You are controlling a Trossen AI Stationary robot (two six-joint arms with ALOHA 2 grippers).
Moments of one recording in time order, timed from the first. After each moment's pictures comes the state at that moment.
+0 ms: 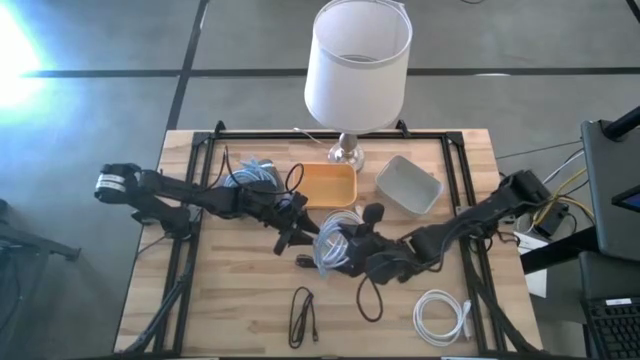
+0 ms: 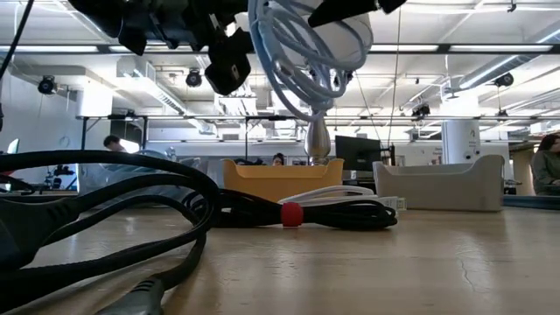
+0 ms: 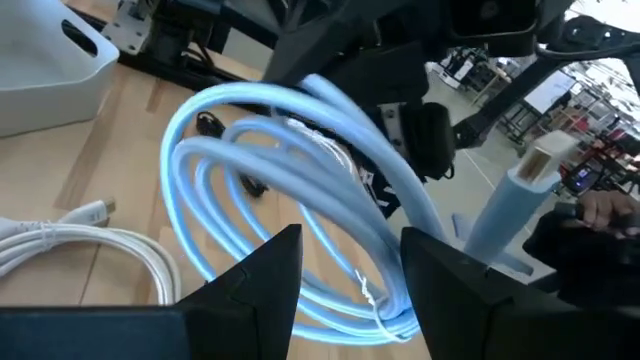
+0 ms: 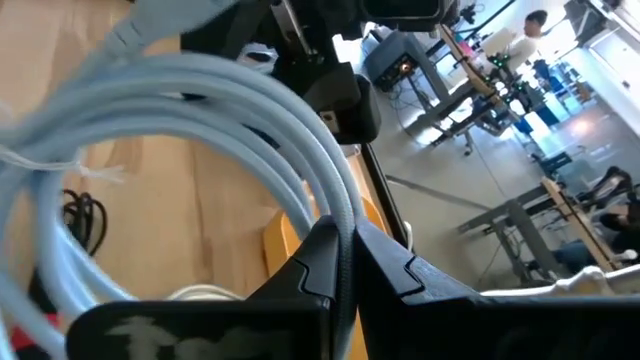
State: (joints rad) left arm -0.01 1.36 0.75 0.42 0.39 -0.45; right arm 0.45 1.62 1.19 -0.25 0.97 -0.11
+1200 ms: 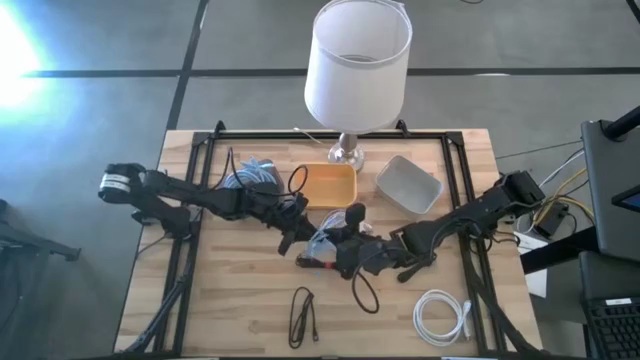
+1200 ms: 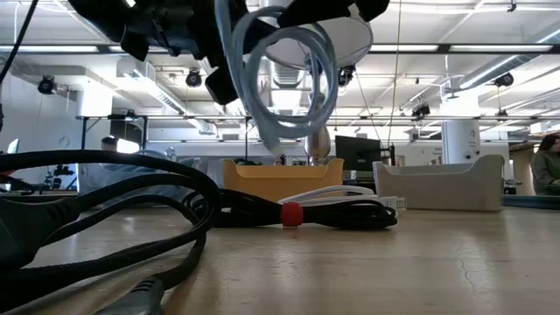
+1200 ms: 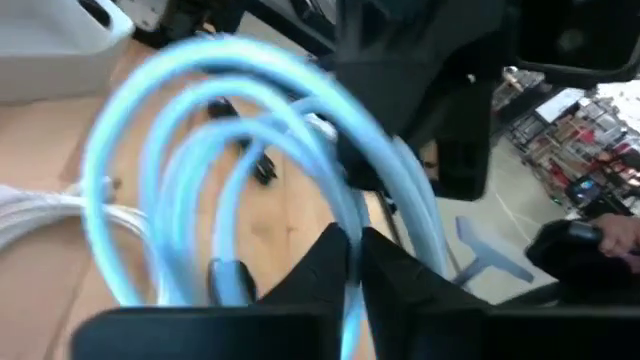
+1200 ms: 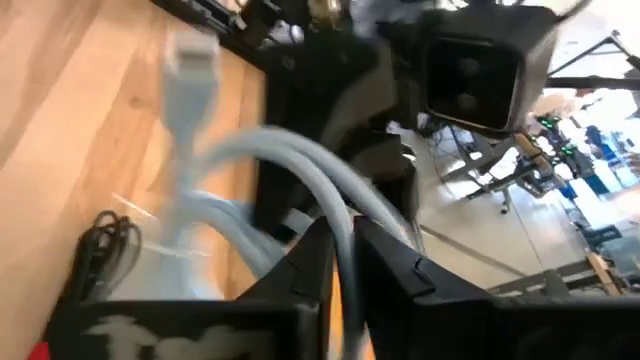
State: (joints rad) left arm -0.01 1.40 0.75 0.44 0.36 -0.50; right arm 0.40 1.65 1.19 -0.07 0.75 -0.34
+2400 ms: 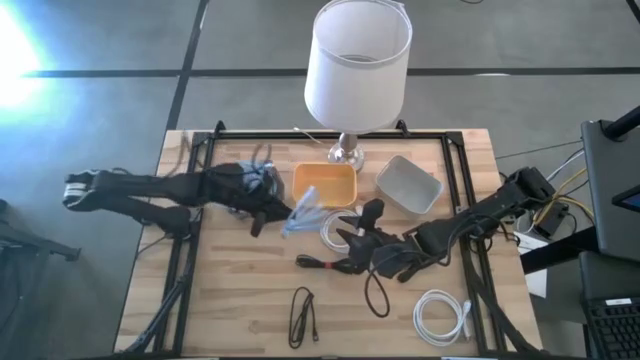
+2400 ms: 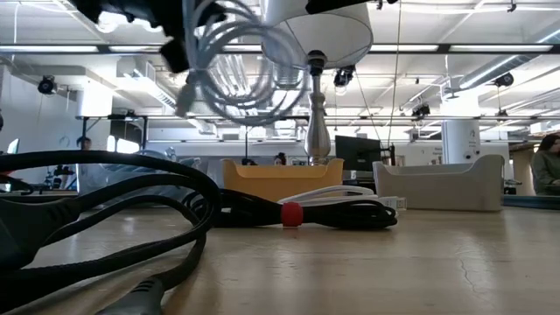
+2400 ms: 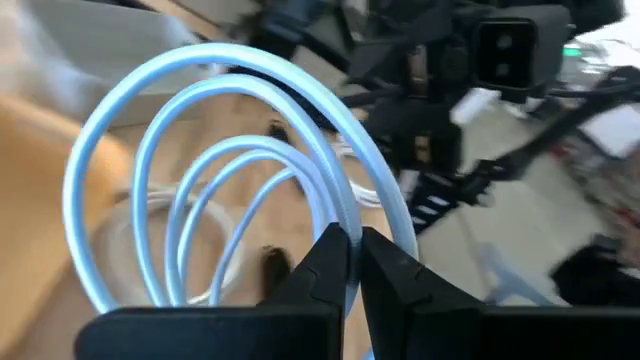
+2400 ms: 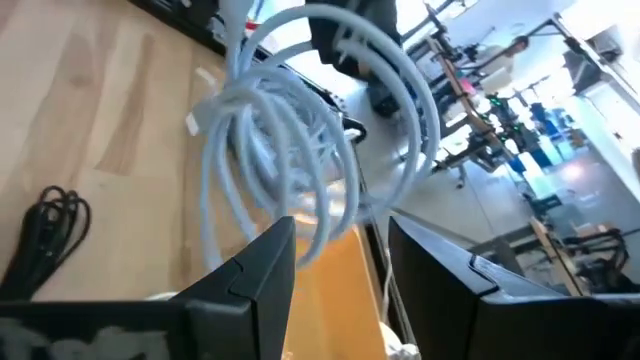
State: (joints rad) left arm 0.06 0.99 0.75 -0.03 0.25 -0.50; right arm 0.45 1.56 1.18 -0.21 0.93 -0.29
